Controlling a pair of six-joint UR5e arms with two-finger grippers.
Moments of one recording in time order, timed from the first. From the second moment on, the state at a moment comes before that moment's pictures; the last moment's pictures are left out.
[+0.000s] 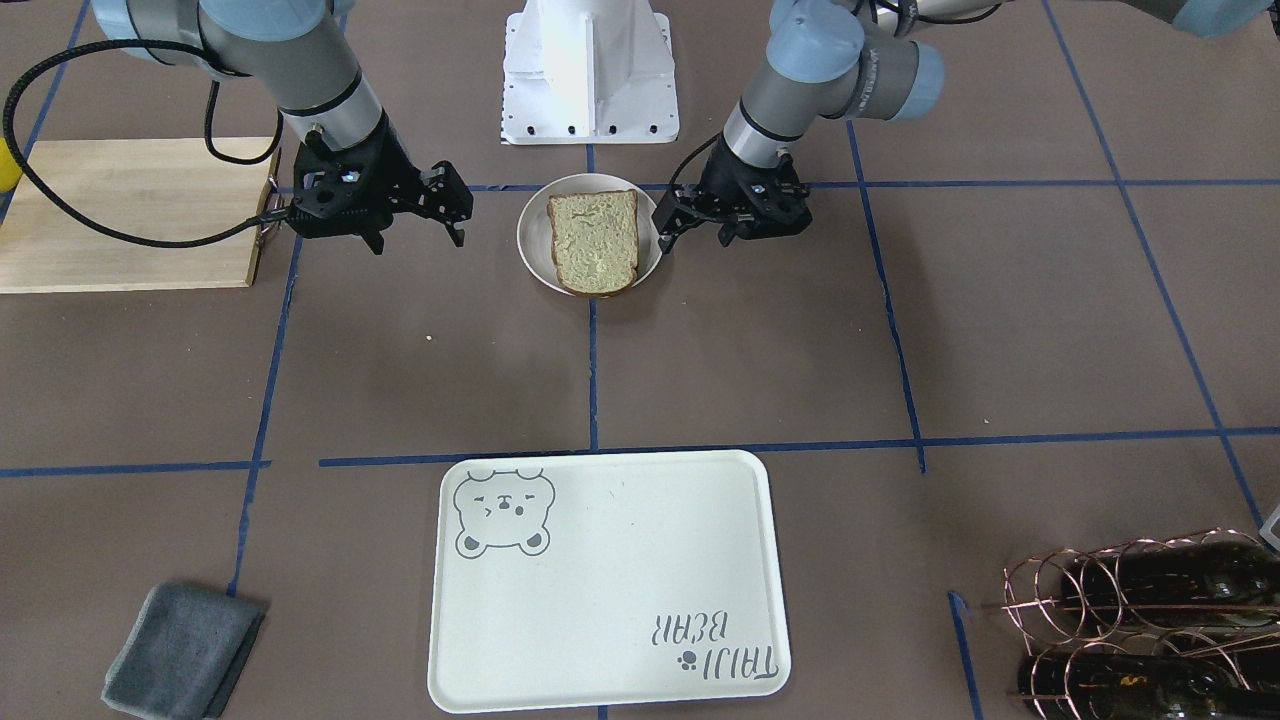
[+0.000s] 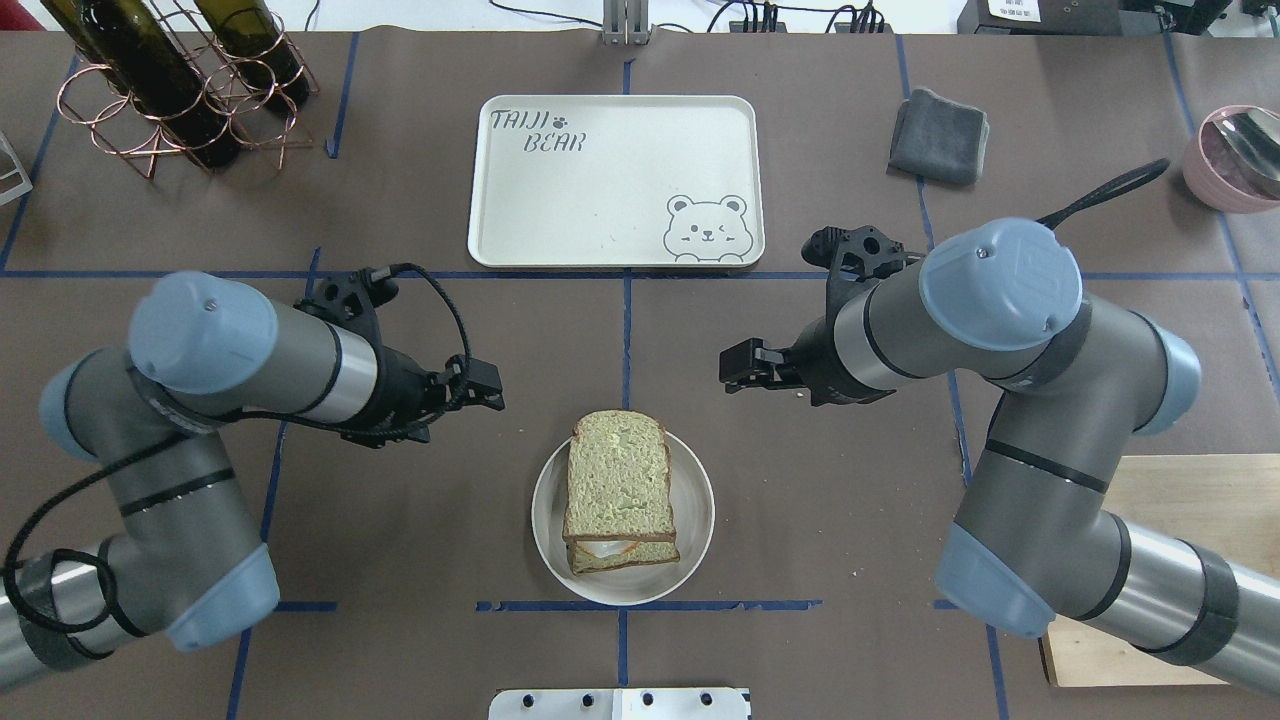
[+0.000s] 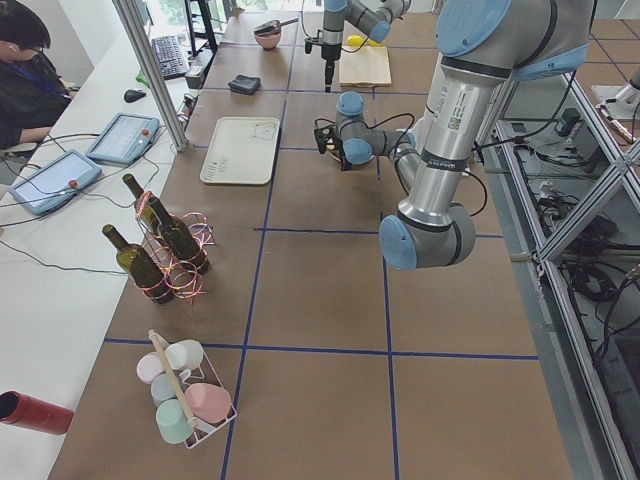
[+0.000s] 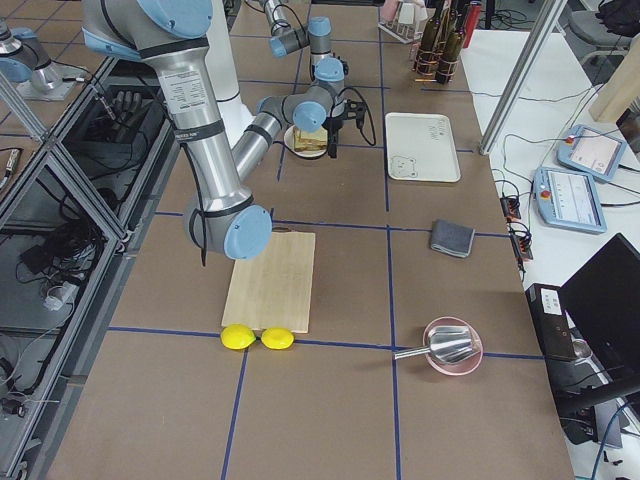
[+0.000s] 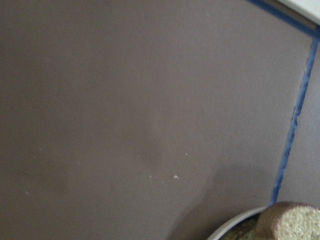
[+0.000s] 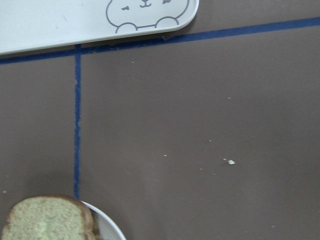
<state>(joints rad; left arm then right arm) -0.41 -2.00 -1.83 -1.92 -1.83 -1.66 0.63 -1.20 2.03 -1.57 1.98 1.18</state>
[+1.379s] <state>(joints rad) -0.32 -2.06 -1.77 -1.87 -1.80 -1.66 0.69 -1.21 2.06 -1.63 2.04 1.12</state>
